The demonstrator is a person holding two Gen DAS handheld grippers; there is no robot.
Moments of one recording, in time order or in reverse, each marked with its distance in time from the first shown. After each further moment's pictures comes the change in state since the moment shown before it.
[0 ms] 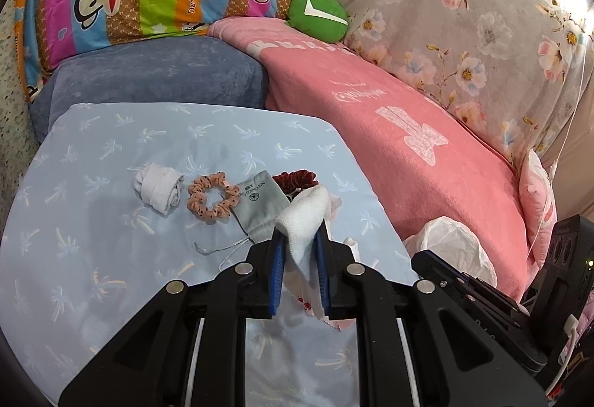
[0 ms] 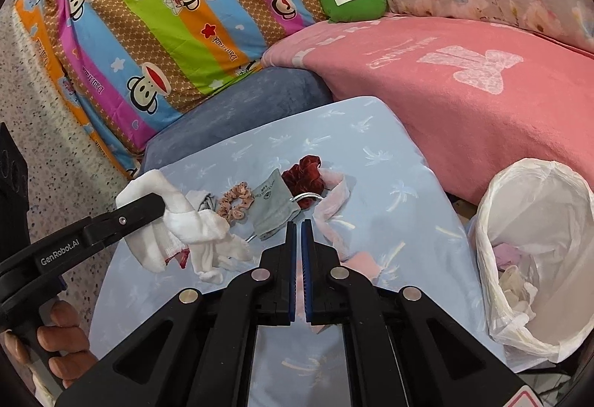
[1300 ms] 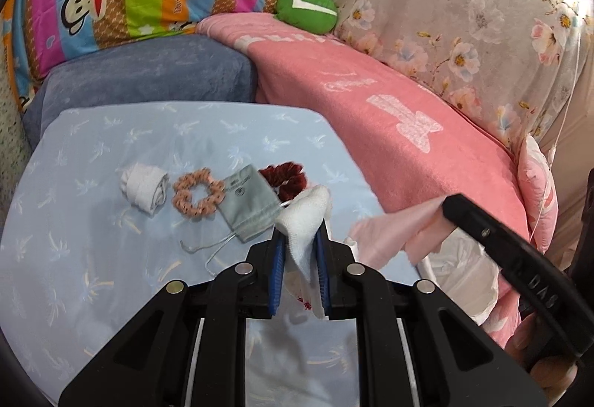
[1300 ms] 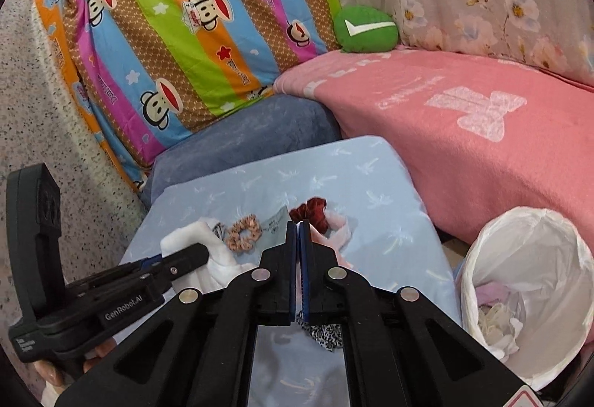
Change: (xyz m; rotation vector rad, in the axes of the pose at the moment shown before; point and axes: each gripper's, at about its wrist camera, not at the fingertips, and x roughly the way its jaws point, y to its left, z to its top) left arm 0.007 -0.024 -0.001 0.052 0.015 -0.011; right arm -0.038 0.008 0.041 -0.066 -0.131 0.025
